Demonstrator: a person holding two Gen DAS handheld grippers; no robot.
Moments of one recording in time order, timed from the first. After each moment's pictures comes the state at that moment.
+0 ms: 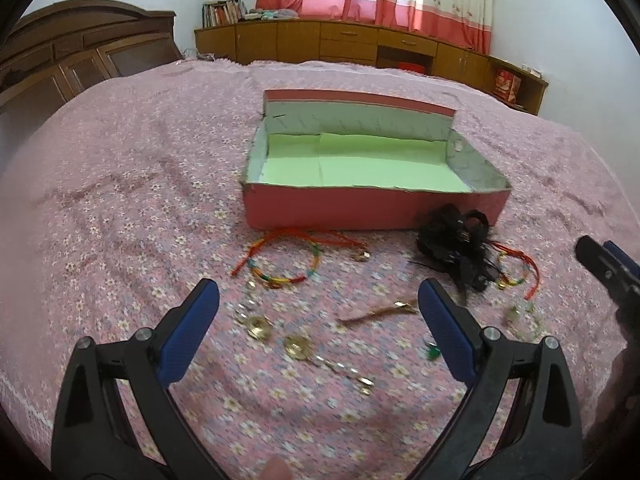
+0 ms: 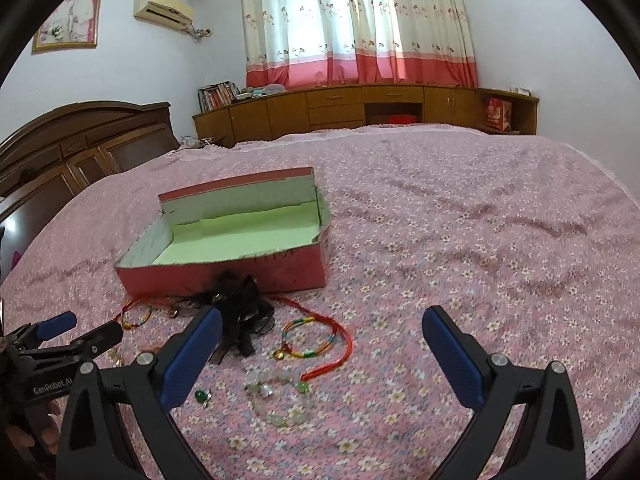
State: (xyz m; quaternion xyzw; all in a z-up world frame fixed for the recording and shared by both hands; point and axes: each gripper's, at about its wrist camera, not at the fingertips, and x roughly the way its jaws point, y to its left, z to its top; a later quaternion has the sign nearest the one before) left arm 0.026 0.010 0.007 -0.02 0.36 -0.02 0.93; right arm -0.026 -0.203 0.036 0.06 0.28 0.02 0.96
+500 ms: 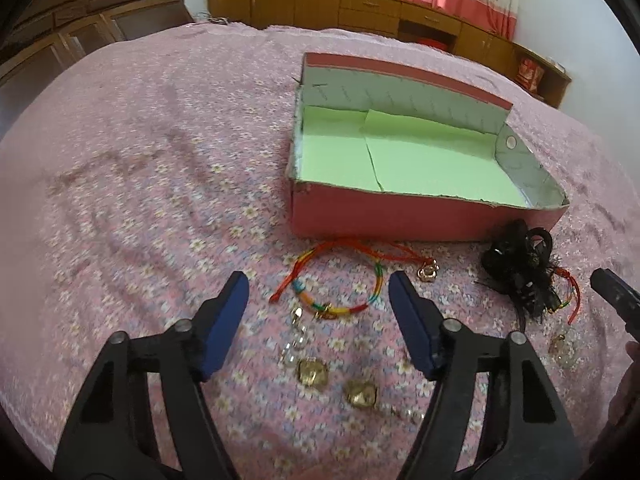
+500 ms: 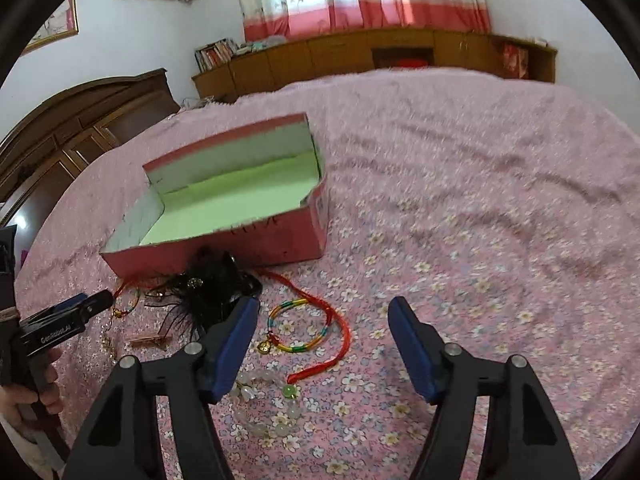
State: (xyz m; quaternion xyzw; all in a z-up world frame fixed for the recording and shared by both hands) left arm 0.078 0.041 -0.015 -0.04 0.42 -0.01 0.91; right arm 0.024 -0.220 0.009 0.09 0.38 0.05 0.92
